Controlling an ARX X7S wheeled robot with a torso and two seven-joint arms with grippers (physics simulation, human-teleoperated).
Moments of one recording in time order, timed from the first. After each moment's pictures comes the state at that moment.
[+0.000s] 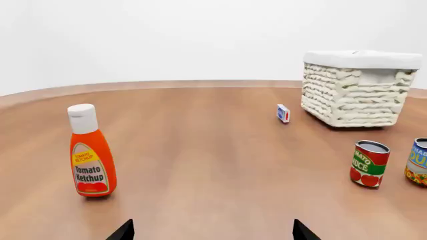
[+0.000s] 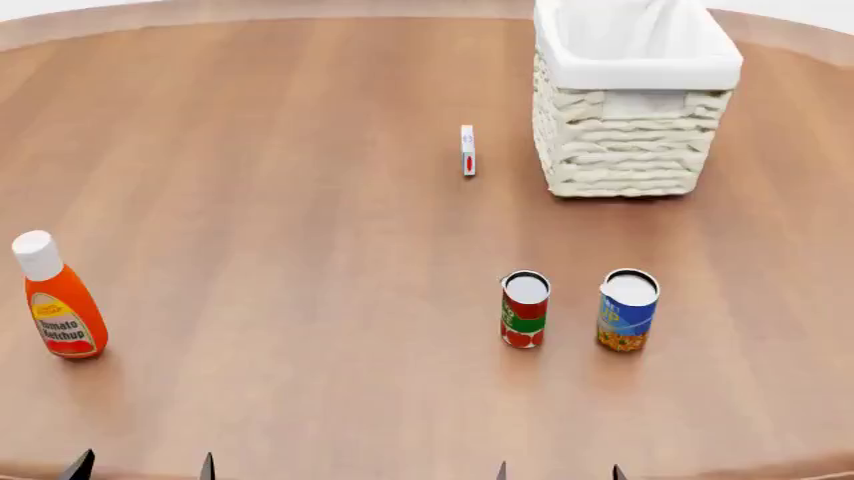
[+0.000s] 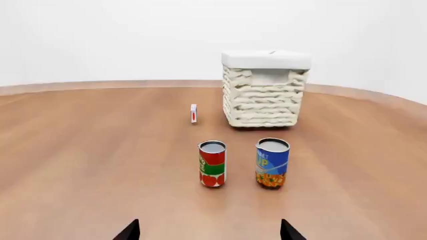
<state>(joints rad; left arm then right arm) 0.00 0.00 0.00 0.00 0.00 0.00 0.00 0.00 0.00 0.00 0.00 0.00 0.00 0.00</state>
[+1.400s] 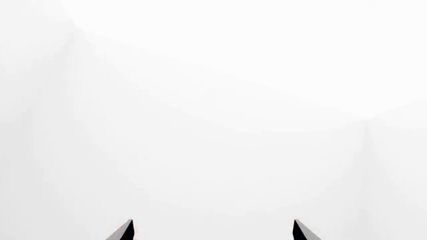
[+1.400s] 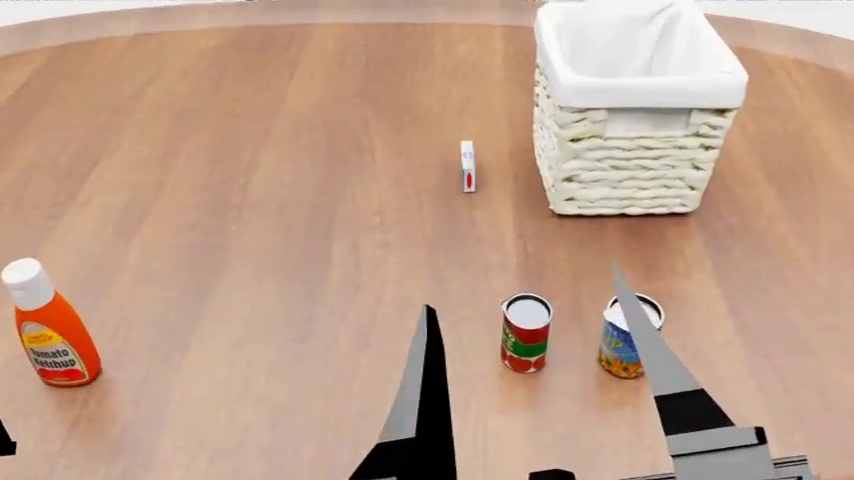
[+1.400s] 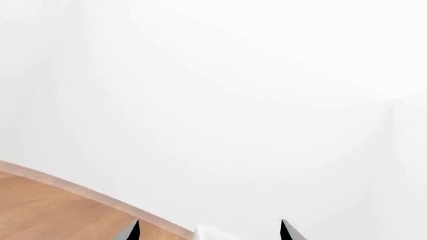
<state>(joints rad) 0.02 -0.14 -0.08 0.87 -0.46 -0.16 -0.15 0.07 0.01 -0.33 -1.03 -0.61 0.61 -0.19</state>
